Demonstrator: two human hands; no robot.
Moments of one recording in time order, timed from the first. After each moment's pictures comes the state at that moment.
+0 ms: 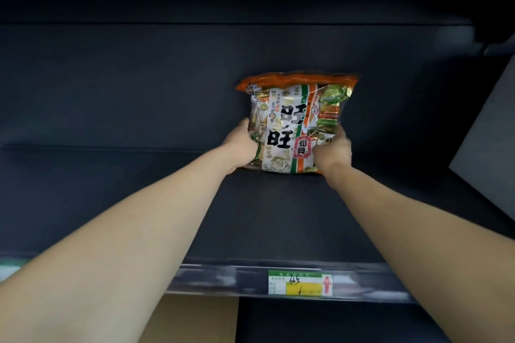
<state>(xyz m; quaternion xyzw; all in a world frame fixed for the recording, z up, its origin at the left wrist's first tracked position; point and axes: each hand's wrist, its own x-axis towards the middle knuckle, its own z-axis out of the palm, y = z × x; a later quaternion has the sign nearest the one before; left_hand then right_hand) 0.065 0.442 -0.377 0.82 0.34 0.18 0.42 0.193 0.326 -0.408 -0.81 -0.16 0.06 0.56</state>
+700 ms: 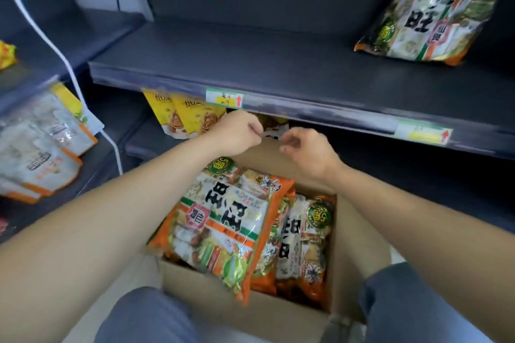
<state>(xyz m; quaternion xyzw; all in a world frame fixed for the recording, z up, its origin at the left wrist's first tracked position) -0.305 0.397 -0.440 0.86 0.41 0.05 0.31 -0.179 0.293 -0.470 -0.79 -0.51 0.21 0.27</state>
